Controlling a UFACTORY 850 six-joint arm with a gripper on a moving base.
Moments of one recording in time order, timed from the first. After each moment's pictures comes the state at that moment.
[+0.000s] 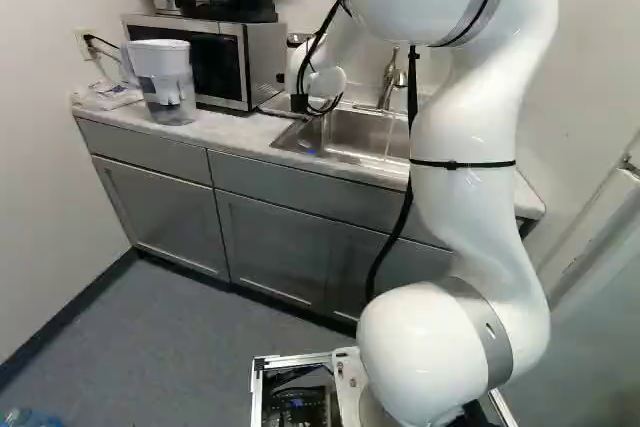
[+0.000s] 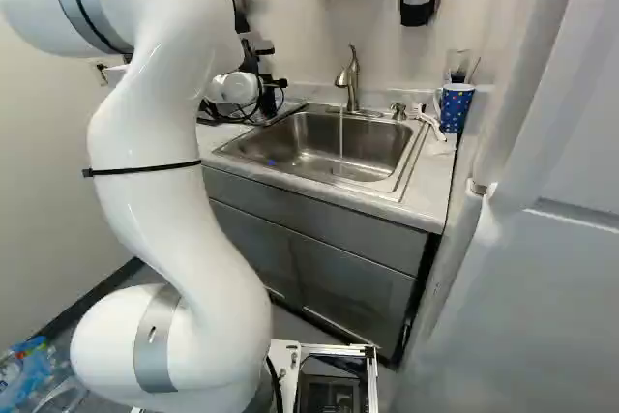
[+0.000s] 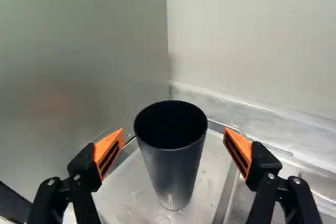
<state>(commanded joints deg) 8.9 -24.7 -71.2 0.1 33.1 0.1</state>
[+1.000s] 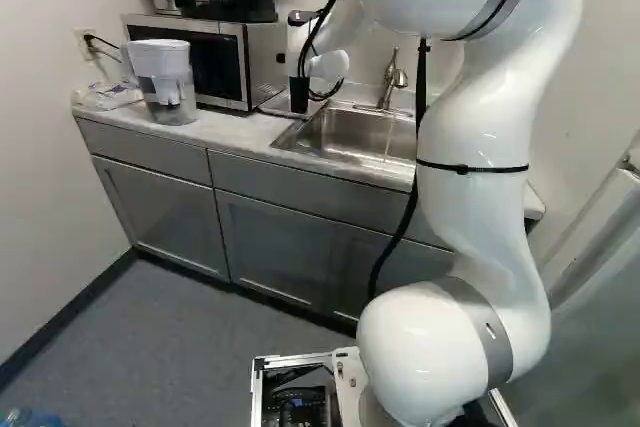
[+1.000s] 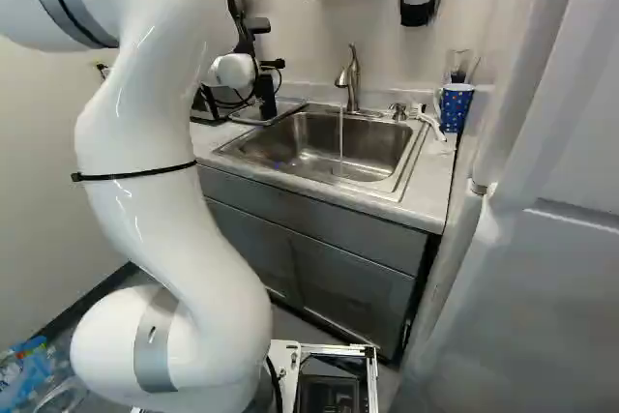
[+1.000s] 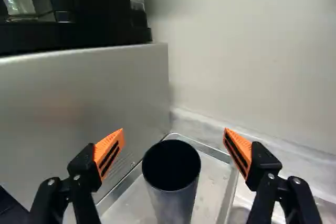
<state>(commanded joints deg) 8.9 -21.6 -73.6 0.1 33.0 0.1</state>
